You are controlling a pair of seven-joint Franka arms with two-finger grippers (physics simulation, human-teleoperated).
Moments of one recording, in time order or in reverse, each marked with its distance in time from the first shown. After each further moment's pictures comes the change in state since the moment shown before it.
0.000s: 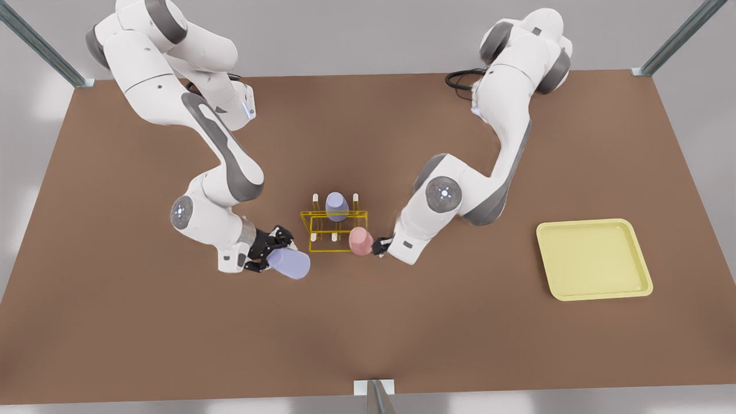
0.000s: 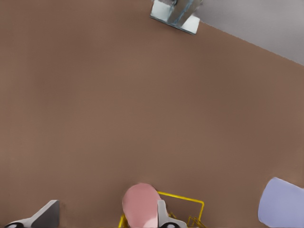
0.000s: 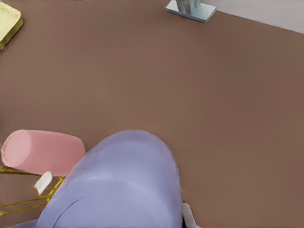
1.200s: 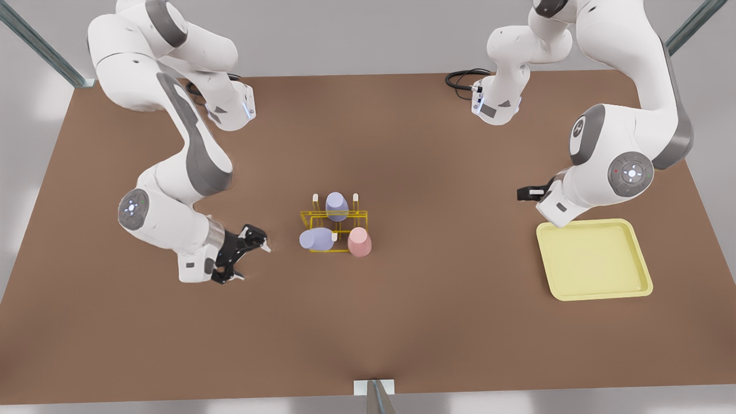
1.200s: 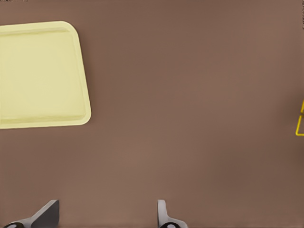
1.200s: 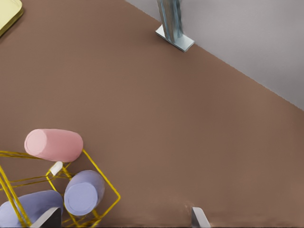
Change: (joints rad) left arm 0.334 -0.404 0.012 -0.374 0.055 -0.485 0.680; right arm 0.011 0.019 -0.102 0.427 -0.282 -0.451 0.063
